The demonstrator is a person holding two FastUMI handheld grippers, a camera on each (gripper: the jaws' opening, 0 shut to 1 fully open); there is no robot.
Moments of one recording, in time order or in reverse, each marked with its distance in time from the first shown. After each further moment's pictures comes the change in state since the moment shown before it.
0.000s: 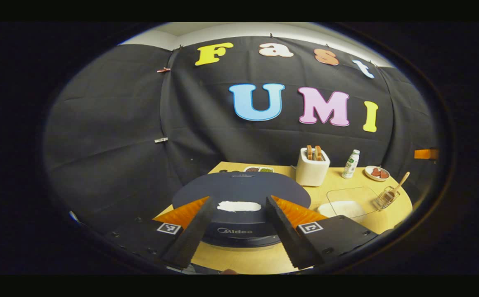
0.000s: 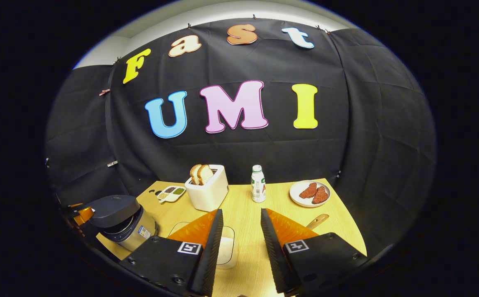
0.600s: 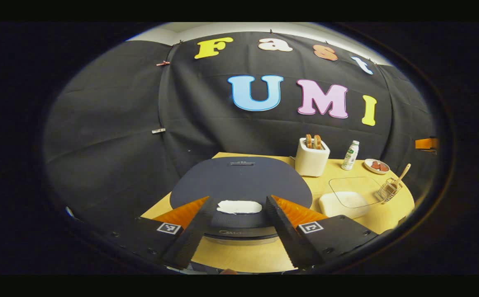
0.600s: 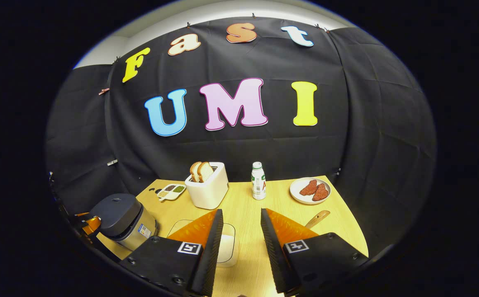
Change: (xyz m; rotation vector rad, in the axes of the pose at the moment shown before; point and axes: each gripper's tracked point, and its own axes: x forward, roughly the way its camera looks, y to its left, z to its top) left arm 0.008 -0.002 -0.045 -0.005 0.053 -0.023; right arm -0.001 0.001 -0.008 0.009 0.015 -0.004
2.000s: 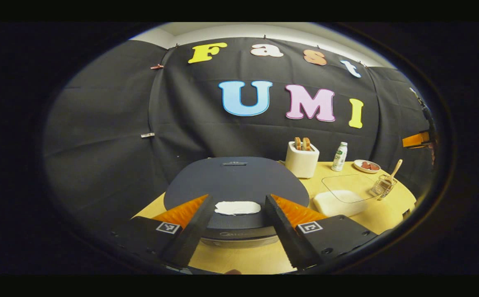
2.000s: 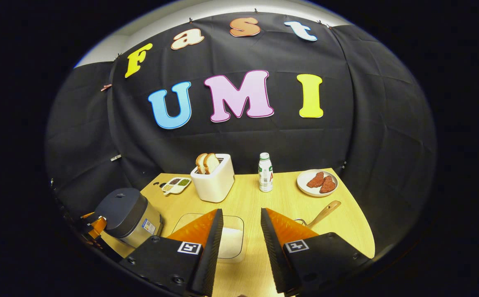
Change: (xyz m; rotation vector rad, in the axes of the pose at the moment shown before) left arm 0.003 -0.002 -0.008 0.027 -0.092 -0.077; right arm -0.005 0.016 -0.022 0.003 0.042 0.023
